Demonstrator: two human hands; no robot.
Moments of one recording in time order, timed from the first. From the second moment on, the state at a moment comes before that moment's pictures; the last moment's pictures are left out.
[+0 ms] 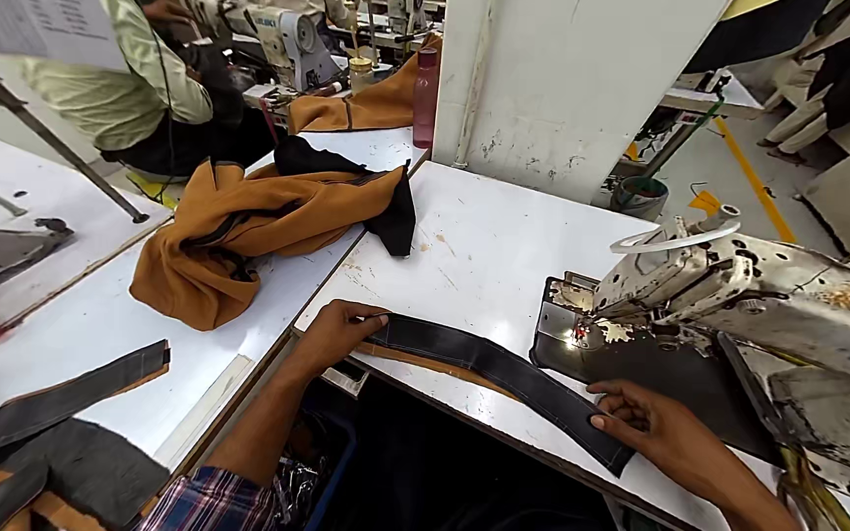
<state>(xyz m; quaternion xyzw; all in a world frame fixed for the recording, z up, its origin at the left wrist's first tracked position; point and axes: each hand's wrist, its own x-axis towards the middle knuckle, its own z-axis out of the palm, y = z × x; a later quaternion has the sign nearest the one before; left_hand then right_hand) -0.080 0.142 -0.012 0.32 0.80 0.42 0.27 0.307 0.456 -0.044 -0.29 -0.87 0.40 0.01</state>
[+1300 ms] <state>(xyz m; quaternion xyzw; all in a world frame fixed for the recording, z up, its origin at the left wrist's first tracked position) -0.071 0.101 0.013 0.16 0.61 0.68 0.36 0.350 0.386 -0.024 -0.18 -0.46 0.83 0.27</state>
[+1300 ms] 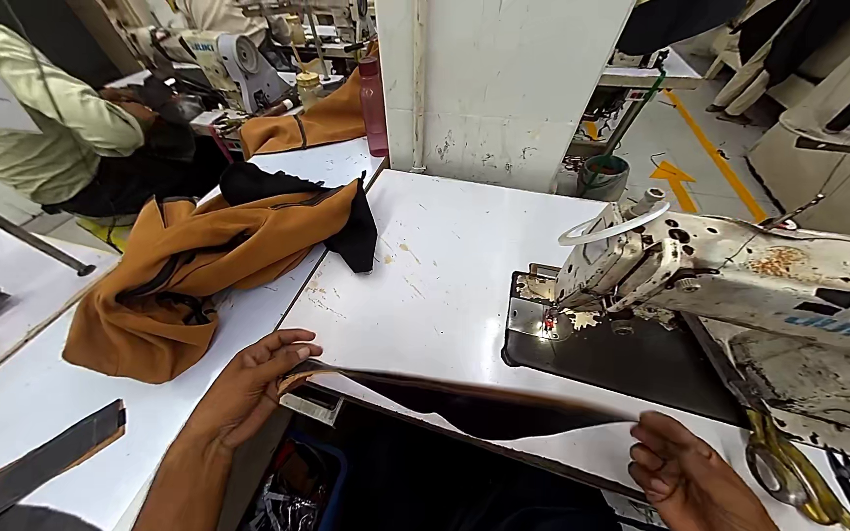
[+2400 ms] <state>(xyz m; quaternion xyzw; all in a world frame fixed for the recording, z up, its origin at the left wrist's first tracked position) -0.074 0.139 -0.031 0.20 0.87 0.43 0.10 0.324 0.389 -0.062 -0.46 -0.77 0.38 0.22</state>
